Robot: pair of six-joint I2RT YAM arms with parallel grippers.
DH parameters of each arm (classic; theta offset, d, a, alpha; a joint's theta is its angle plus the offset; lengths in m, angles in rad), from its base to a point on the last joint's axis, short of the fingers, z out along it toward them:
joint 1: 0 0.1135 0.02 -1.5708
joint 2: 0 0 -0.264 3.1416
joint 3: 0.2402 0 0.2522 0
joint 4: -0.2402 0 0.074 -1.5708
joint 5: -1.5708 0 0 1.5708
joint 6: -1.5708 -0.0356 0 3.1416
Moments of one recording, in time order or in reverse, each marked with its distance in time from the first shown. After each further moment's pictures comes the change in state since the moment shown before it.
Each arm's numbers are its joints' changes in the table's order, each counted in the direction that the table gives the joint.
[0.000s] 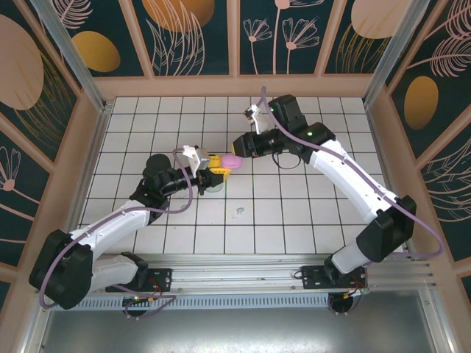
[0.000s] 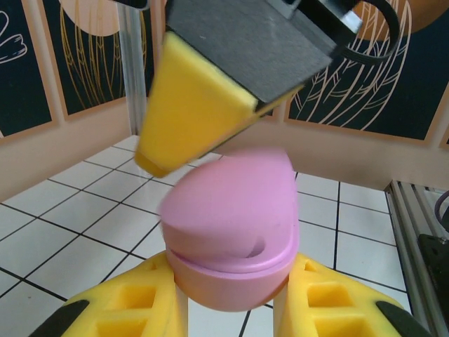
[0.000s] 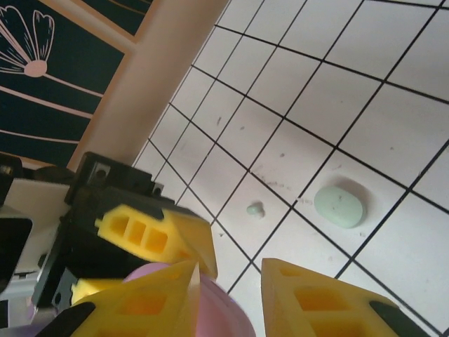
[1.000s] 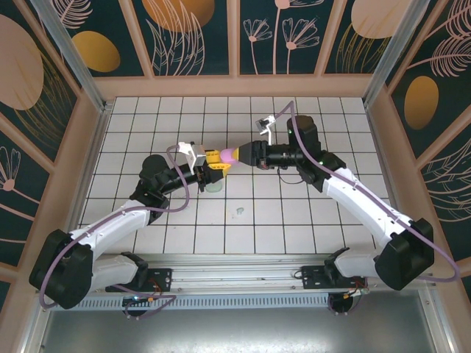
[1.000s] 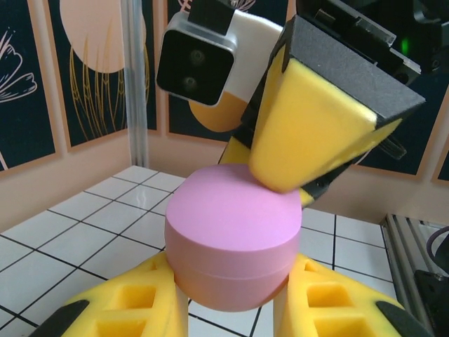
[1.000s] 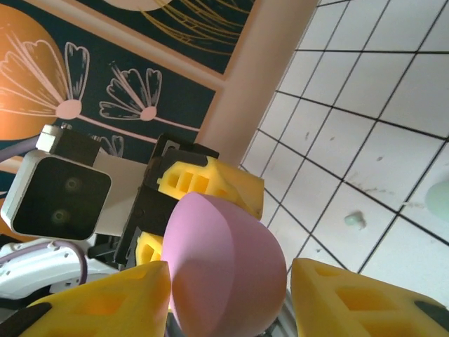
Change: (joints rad) left arm 0.000 0.003 0.002 0.124 0.004 0.093; right arm -0.015 -0.208 -0.404 0.539 0.195 -0.435
